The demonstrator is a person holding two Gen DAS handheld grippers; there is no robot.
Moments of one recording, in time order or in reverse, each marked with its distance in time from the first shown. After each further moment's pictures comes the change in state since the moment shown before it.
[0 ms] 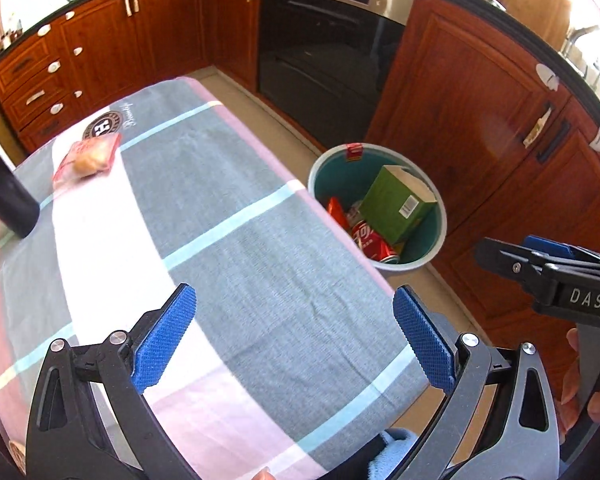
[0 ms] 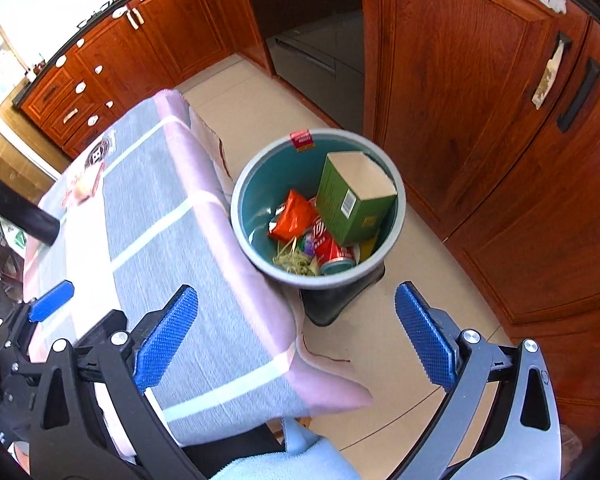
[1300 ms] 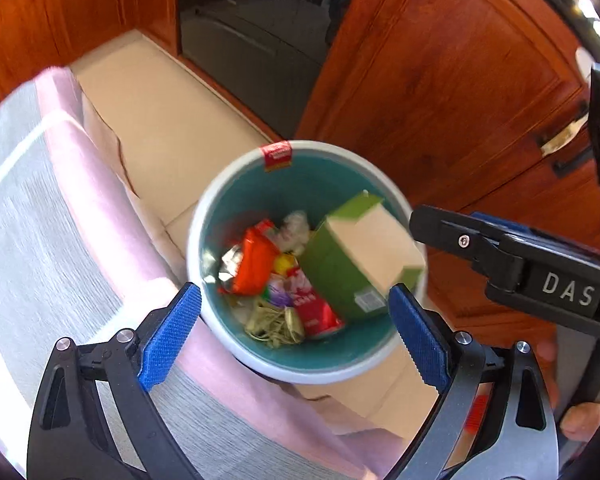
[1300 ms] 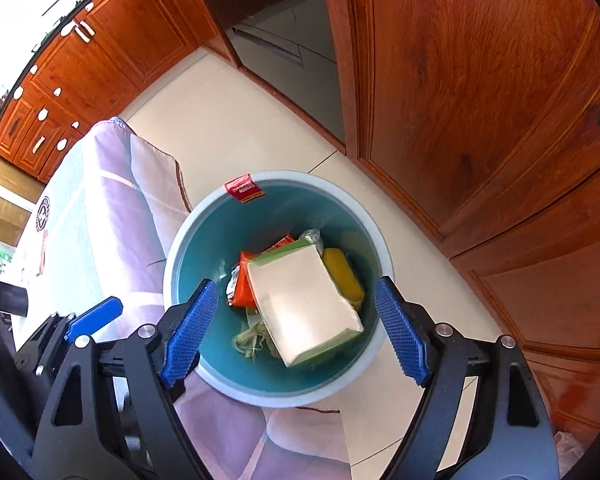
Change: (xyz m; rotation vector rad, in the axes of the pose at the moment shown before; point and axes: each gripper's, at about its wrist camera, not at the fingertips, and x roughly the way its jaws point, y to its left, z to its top) left arm 0.155 -0.080 0.104 0.073 0.200 -0.203; right arm 0.103 -0.063 0.110 0.114 0.085 0.004
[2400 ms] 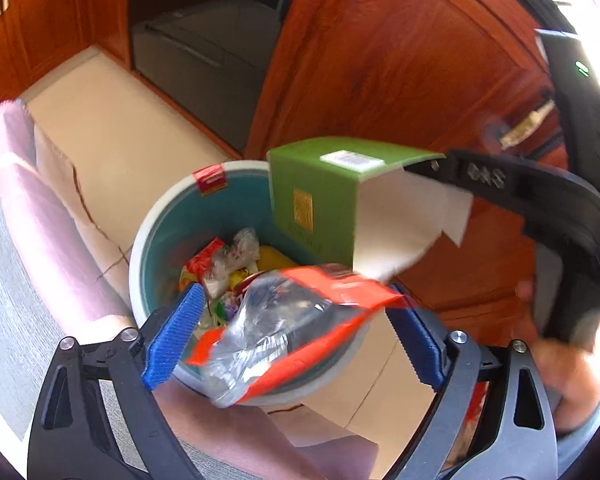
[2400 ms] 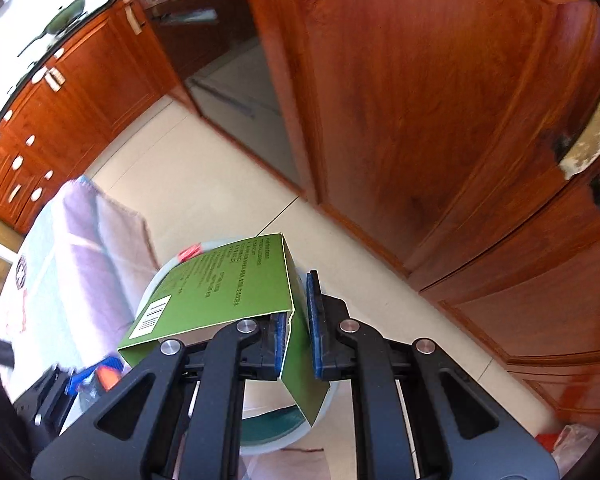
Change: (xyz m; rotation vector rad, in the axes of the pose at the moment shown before) left arm 0.006 -0.034 0.018 0.109 -0.019 -0.105; right arm -0.017 -0.041 0.028 0.113 -0.184 -0.135
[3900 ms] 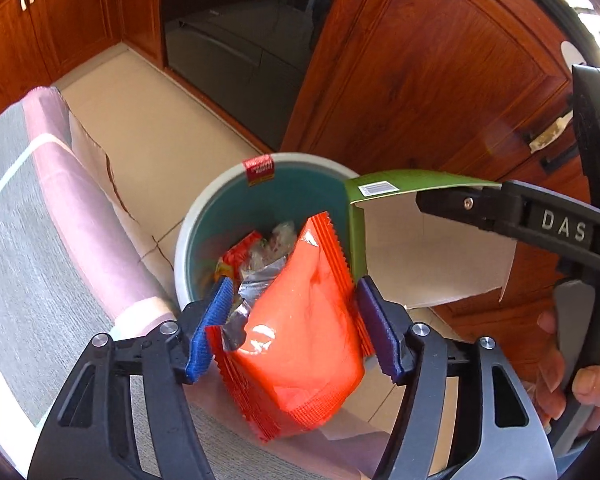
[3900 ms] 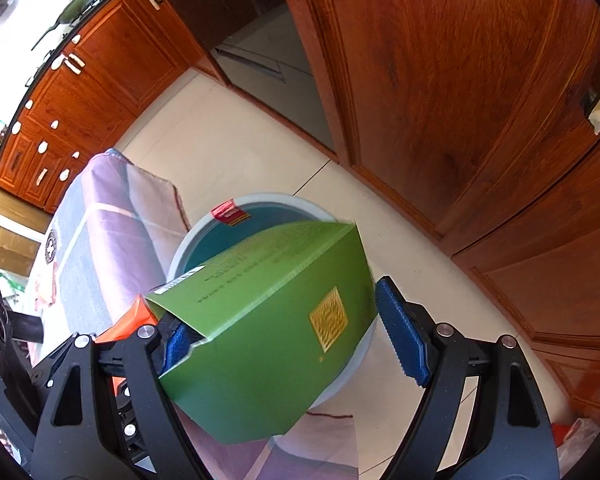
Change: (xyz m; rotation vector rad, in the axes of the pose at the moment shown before) left arm 0.000 0.027 -0.011 -0.063 0.008 0.088; right arm 0.001 0.003 -0.017 -0.009 0.166 0.160
